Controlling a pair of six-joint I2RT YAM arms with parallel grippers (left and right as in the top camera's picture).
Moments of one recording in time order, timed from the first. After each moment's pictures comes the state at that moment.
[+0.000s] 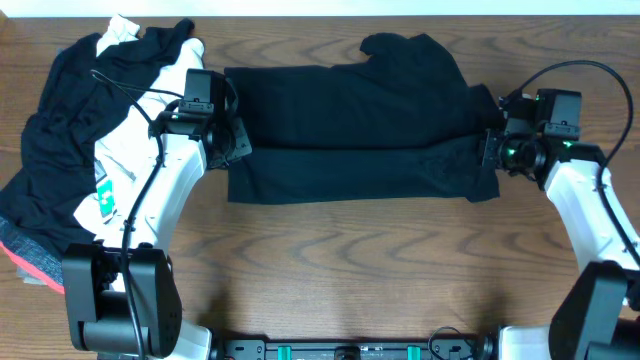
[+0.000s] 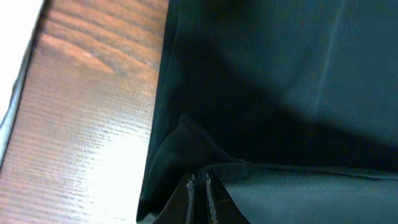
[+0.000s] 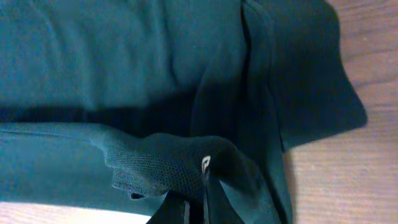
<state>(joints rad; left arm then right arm) -0.10 1.67 1.22 -0.73 0.03 -0.41 -0.13 1.58 1.04 -0.52 -0.29 0.04</state>
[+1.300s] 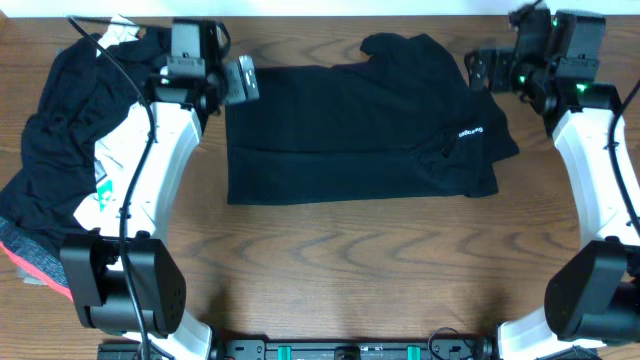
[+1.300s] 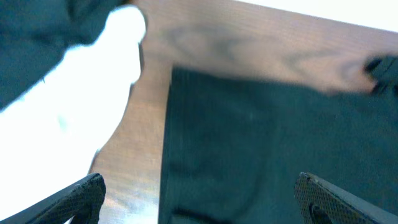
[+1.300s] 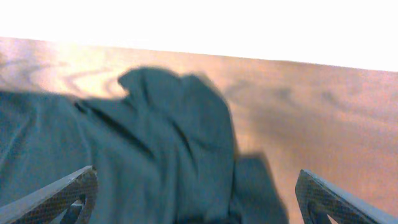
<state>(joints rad) -0.09 1.76 1.52 -0.62 -0.05 -0.25 -0.08 1.73 1.48 -0.42 -0.27 -0.05</state>
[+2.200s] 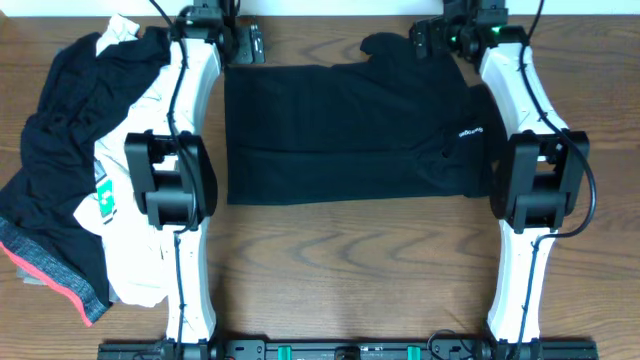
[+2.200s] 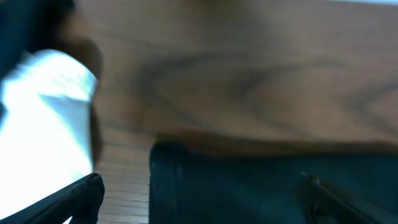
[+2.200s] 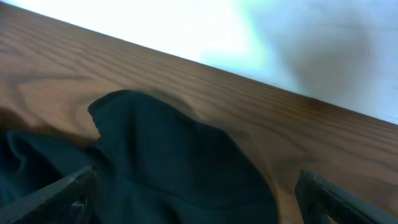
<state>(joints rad) -0.06 2.44 2.21 -0.77 -0.01 -0.14 0.06 2.39 2.12 -0.49 -0.23 -0.14</state>
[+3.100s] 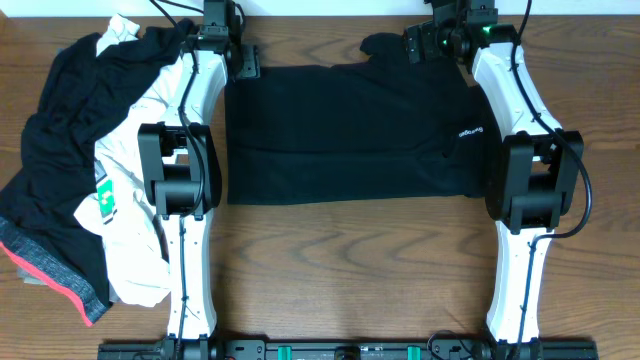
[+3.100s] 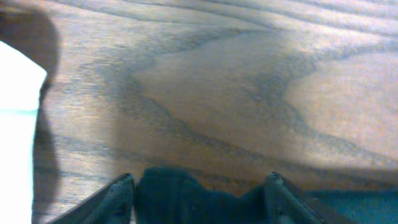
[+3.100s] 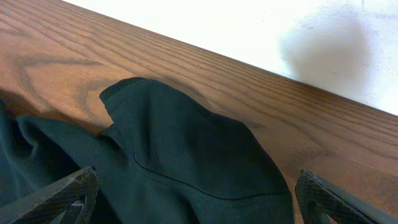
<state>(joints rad) -0.05 2.56 2.21 -0.66 -0.01 -0.12 0.09 2.39 2.13 -0.54 -0.21 -0.16</state>
